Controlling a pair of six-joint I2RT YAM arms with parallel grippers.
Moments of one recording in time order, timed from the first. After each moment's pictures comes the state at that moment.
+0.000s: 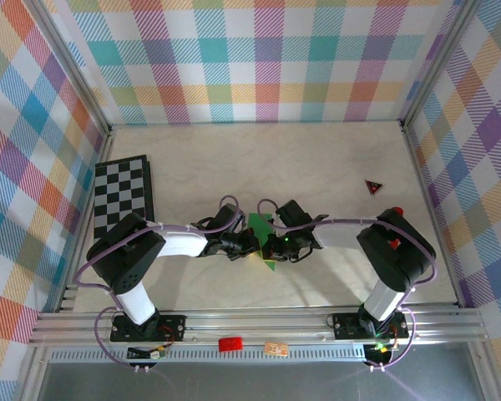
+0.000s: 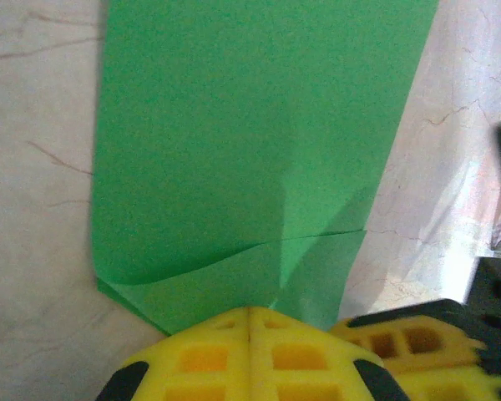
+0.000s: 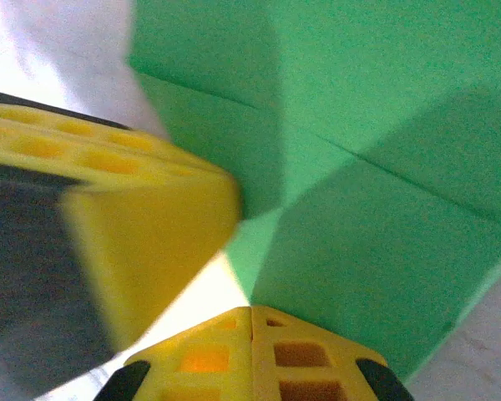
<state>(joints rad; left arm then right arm) -0.74 1.71 0.72 0.08 0.37 -1.02 0.72 1.69 0.75 -0.18 -0.56 0.66</state>
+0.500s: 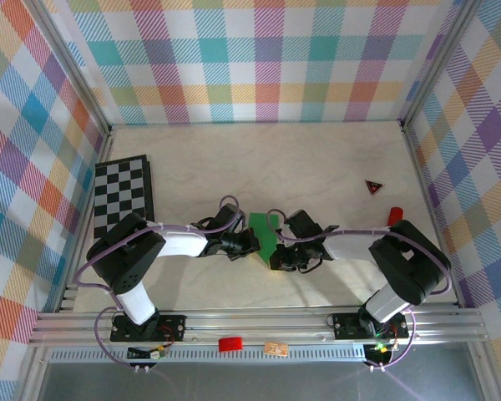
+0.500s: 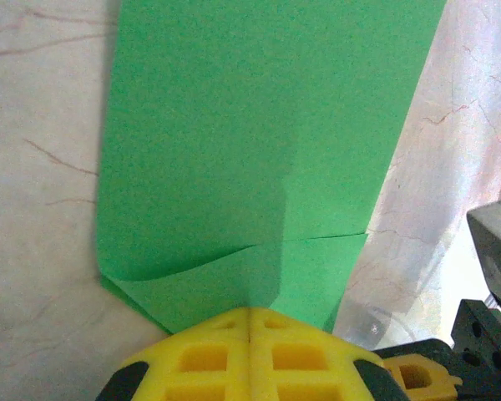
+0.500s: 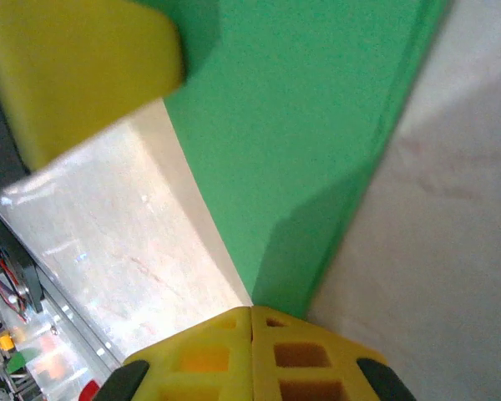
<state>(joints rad) -0.74 1.71 0.72 0.08 0.37 -1.02 0.72 1.55 0.60 -0.18 -0.58 0.64</state>
